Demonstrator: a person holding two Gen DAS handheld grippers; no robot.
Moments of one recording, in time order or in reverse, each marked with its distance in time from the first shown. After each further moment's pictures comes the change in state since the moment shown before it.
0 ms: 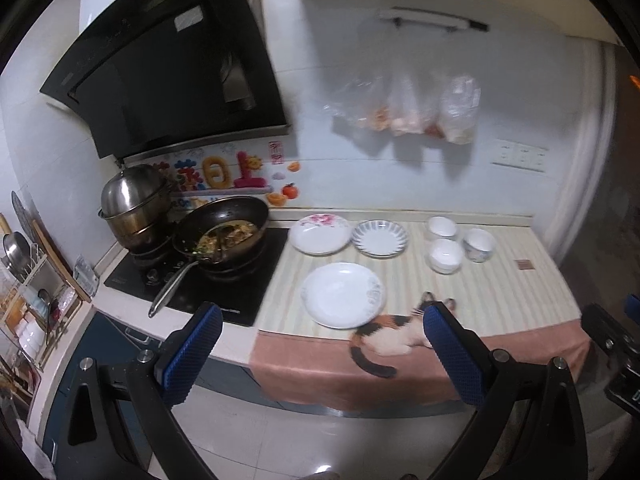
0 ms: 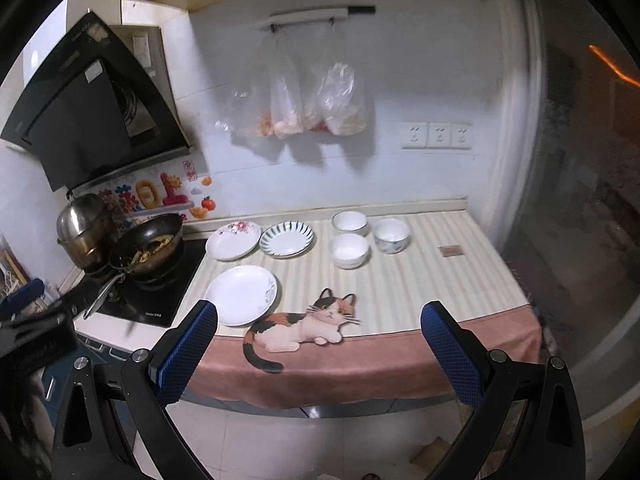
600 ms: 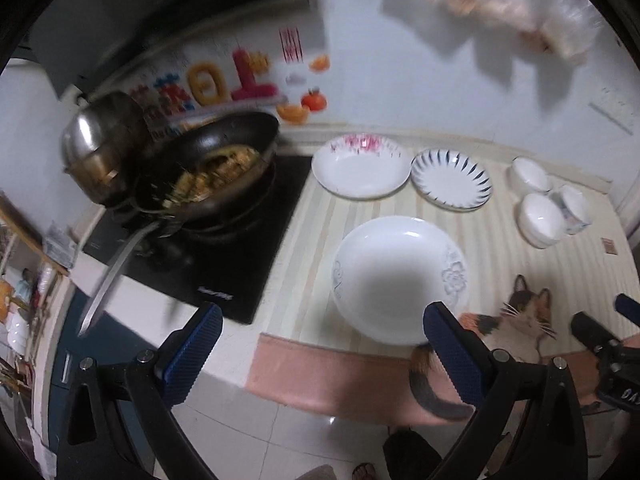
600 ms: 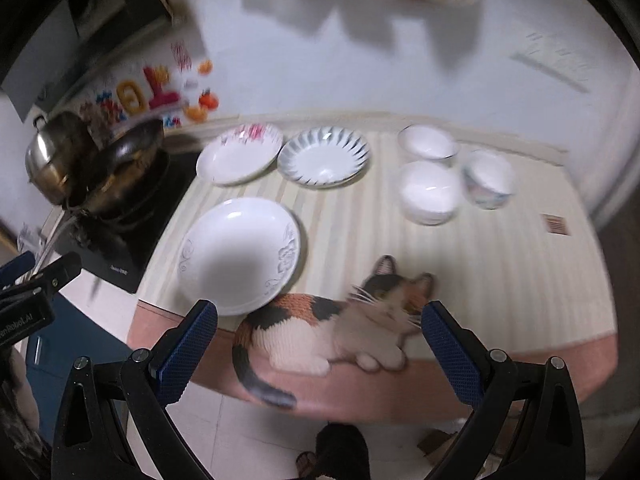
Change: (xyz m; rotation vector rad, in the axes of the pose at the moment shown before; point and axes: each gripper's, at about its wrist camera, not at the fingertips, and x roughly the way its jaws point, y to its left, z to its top) left arm 0.270 0.039 0.003 -0.026 0.308 0.082; right arm 0.347 0.057 0.012 -0.127 0.345 0.114
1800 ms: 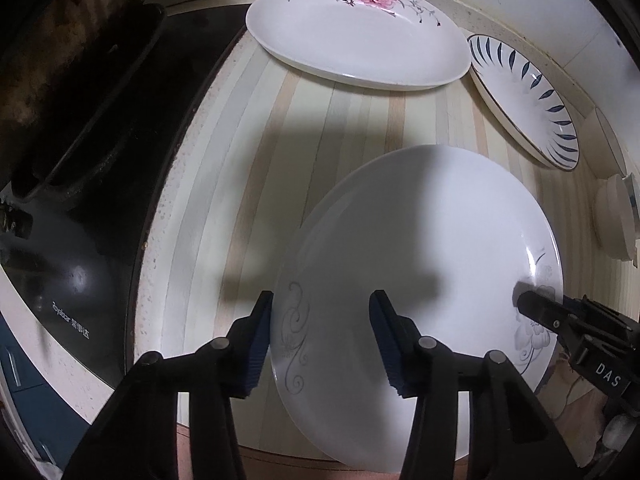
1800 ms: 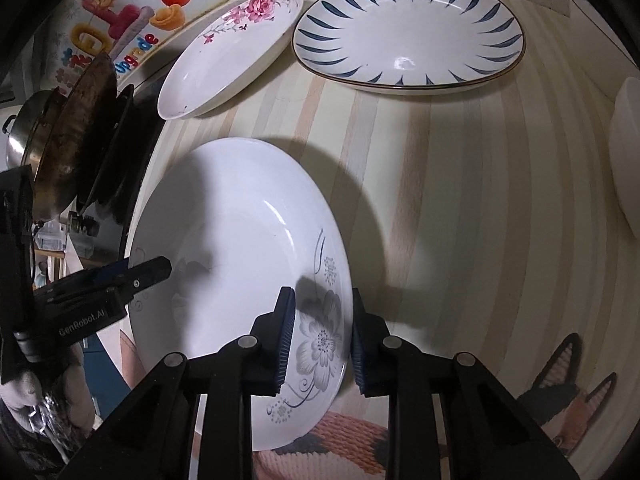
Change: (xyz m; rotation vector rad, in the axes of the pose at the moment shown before) left arm 0.227 0.010 0.016 -0.052 0.438 -0.188; right arm 0.288 0.009 0.053 0.051 0.390 0.294
